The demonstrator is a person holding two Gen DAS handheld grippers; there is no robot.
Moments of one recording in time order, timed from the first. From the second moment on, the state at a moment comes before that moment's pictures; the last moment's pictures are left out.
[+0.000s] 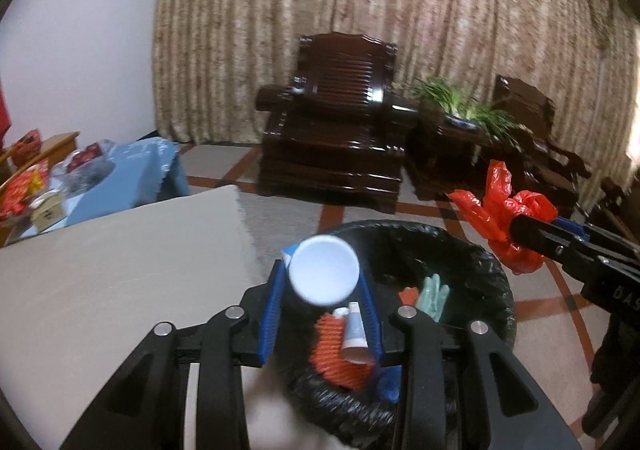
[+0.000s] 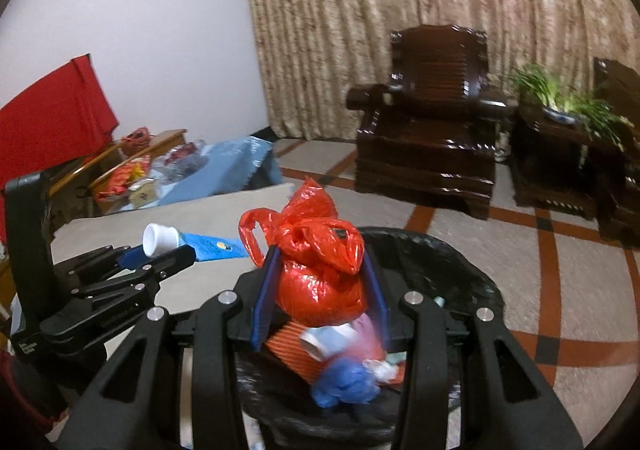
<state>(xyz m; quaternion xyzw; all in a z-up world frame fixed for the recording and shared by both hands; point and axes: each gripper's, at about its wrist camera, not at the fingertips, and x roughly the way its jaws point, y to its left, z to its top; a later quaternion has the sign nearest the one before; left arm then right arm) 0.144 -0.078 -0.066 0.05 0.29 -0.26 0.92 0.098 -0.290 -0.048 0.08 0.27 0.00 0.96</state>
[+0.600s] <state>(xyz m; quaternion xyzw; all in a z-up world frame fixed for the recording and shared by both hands) 0.183 -0.141 -0.123 0.08 0.34 -0.30 0.89 0.135 -0.345 -0.130 0.11 0.34 -0.06 0.93</state>
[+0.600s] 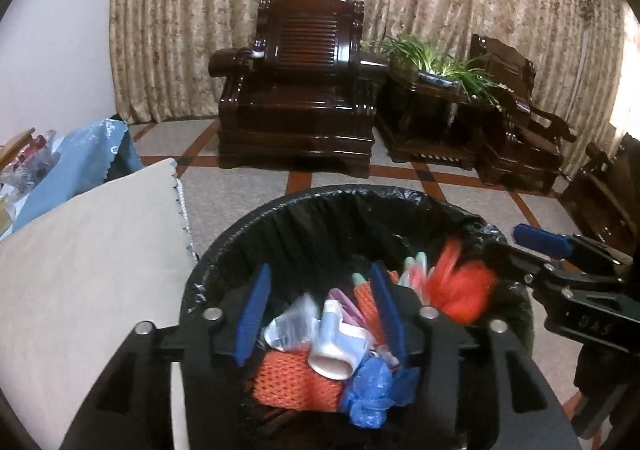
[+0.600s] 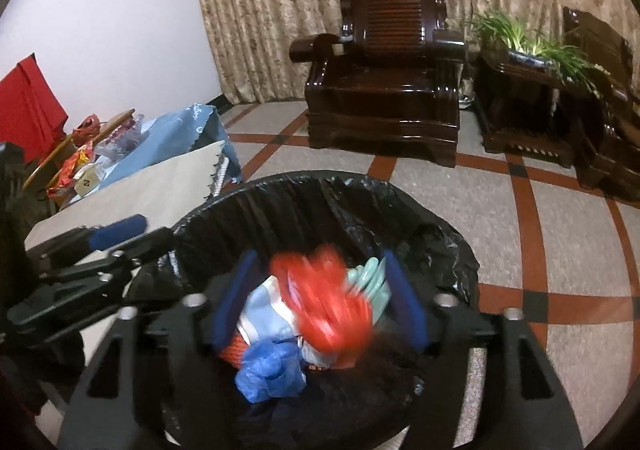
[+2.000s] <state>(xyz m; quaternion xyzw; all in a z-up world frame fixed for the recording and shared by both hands) 0.084 -0.017 -0.028 0.03 0.28 -0.20 0.94 0.062 -0.237 -0.014 0.06 0.28 0.01 0.96</state>
